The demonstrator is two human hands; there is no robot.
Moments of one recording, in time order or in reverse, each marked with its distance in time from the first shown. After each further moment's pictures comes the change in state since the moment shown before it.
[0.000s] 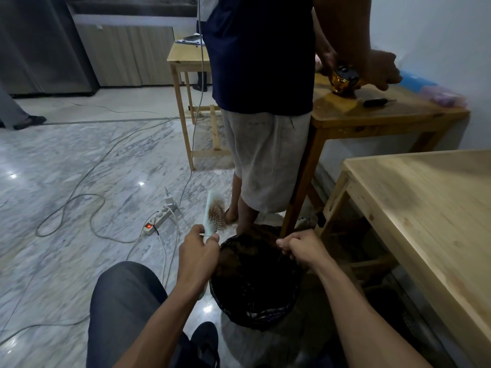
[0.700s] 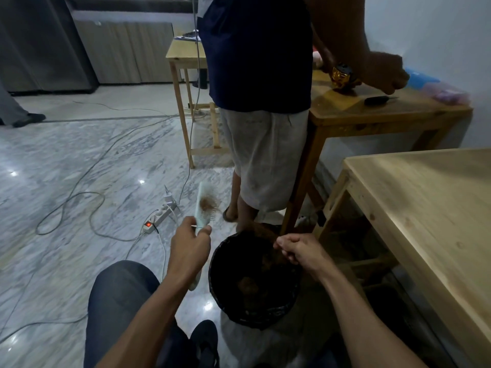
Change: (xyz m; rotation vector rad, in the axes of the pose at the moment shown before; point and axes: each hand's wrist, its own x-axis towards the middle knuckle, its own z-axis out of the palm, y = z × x) left_hand 0.017 -0.002 -0.010 0.016 0.014 -0.005; right_hand 0.004 0.020 0.002 0.202 -0.113 -0.131
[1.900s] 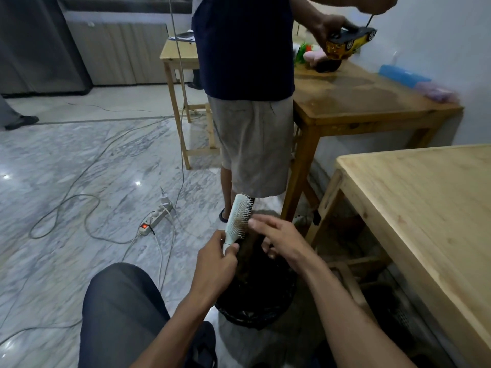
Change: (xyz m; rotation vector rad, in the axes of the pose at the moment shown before) left_hand -0.031 -0.005 0.038 0.083 -0.169 0.144; right_hand -0.003 -0.038 0.026 0.178 -0.076 -0.102
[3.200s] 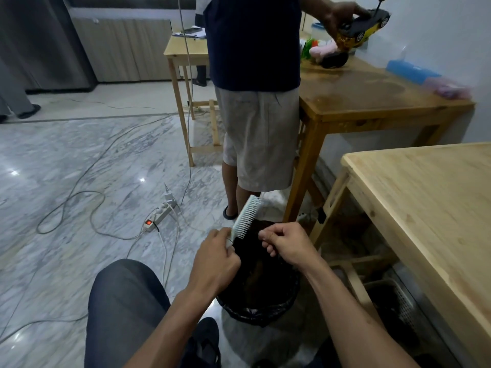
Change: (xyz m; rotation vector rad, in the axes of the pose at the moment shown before) left_hand 0.008 -0.004 -0.010 0.338 -0.016 0.175; right_hand 0.008 0.020 0.000 -0.140 0.091 0.004
